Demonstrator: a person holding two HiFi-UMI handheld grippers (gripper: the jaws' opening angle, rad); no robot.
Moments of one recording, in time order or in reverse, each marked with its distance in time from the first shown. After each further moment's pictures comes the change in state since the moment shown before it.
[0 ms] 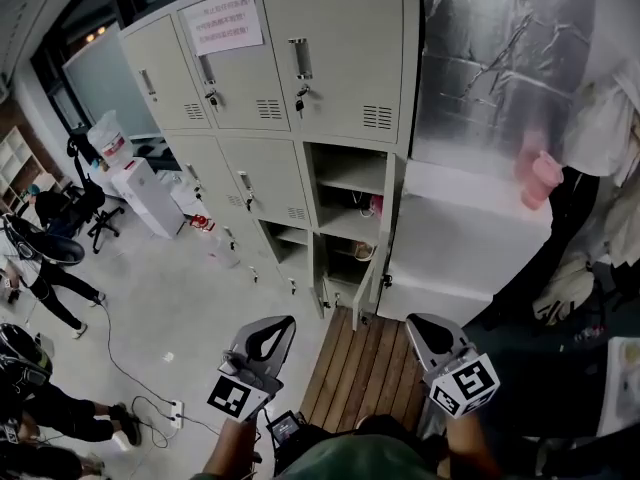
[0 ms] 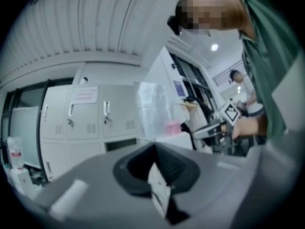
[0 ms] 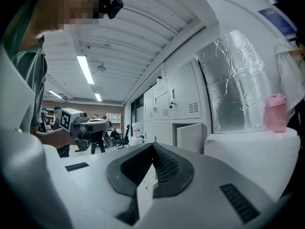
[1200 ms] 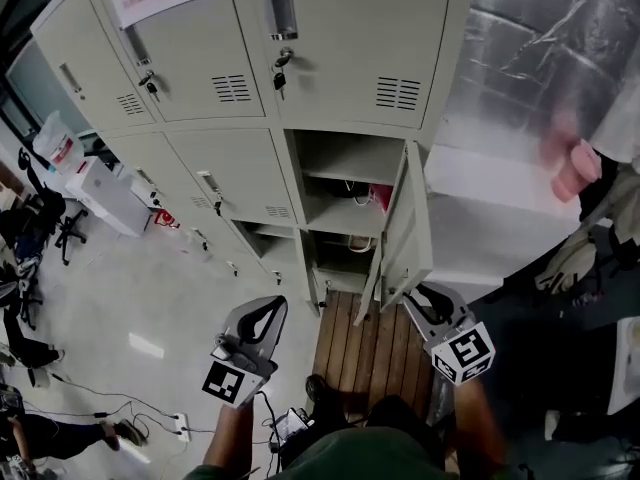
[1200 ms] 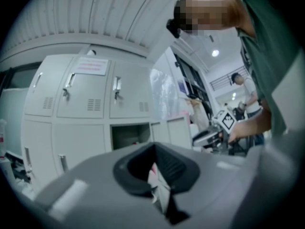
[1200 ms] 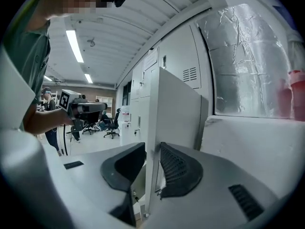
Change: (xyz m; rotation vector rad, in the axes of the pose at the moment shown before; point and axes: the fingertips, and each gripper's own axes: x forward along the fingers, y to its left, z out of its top) left arm 0.095 0.139 -0.115 -0.069 0.011 -0.100; right arm 0.156 -0.091 -0.097 -0.067 0.170 -0.095
